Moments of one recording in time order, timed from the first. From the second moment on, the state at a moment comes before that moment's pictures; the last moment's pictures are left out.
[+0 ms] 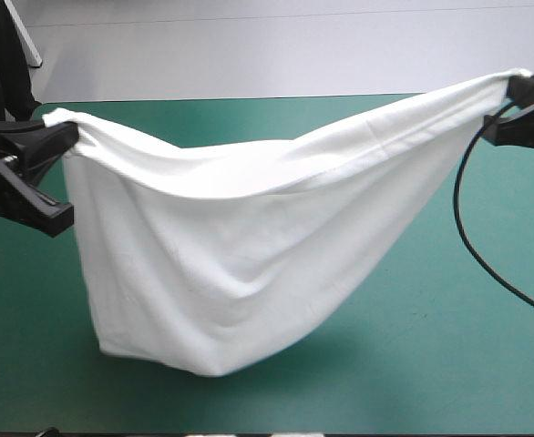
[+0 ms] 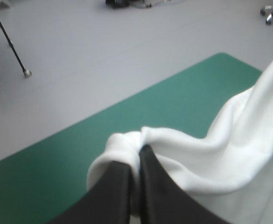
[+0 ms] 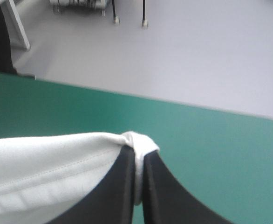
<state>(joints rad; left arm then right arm) -0.52 1.09 -1.99 -0.01 1.26 0.15 -0.03 1.17 -2.00 0.25 1.22 -0.16</state>
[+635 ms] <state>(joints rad) -0.52 1.08 -2.27 -0.36 1.26 0.16 -0.03 0.94 -2.25 0.19 1.18 -0.15</state>
